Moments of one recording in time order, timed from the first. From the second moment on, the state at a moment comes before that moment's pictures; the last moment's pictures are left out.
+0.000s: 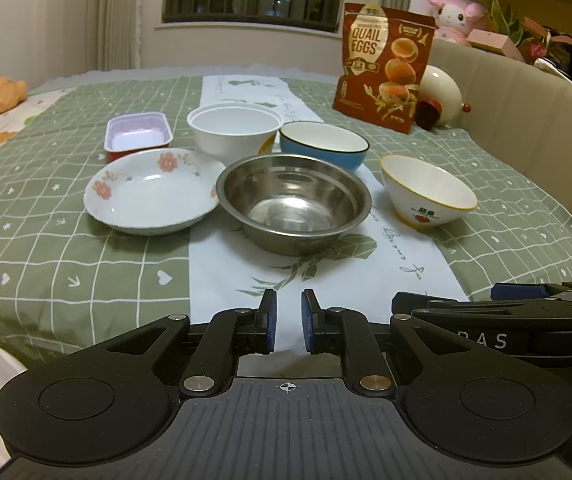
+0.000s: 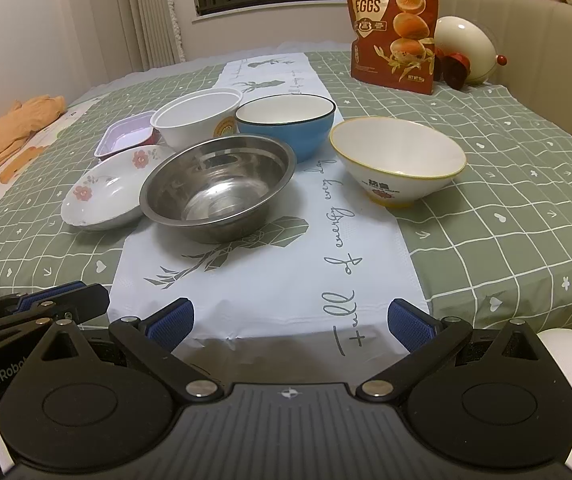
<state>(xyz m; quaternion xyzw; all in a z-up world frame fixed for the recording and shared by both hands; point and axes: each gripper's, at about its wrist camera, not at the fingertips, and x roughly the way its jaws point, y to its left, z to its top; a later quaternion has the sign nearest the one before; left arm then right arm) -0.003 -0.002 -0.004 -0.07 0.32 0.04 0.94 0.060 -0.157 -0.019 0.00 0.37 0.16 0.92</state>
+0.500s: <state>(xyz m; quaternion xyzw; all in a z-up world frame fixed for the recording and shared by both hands) -0.003 -0.001 -0.004 -0.07 0.32 0.04 0.94 0.061 -0.156 -0.018 0.00 0.37 0.16 0.92</state>
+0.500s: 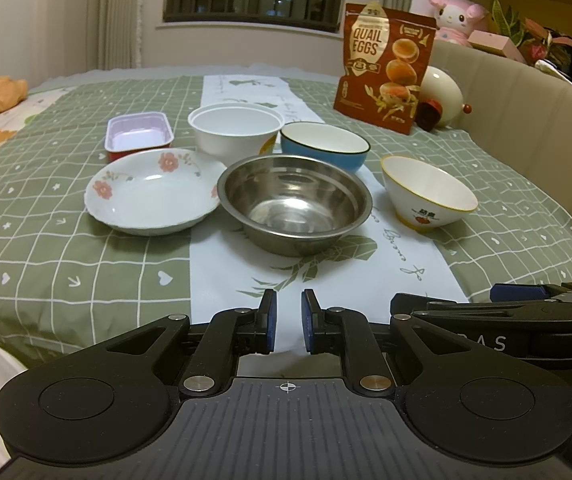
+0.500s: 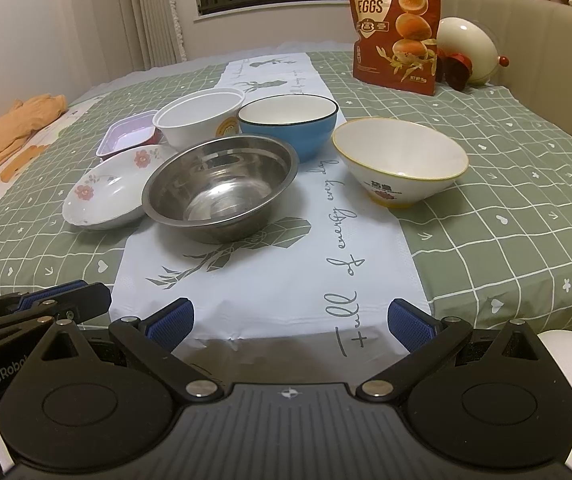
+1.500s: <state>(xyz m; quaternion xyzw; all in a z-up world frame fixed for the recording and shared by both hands) 0.131 0.087 0.019 -0.17 0.34 -0.09 0.92 0.133 -0.166 -0.023 0.01 0.38 0.13 0.92</state>
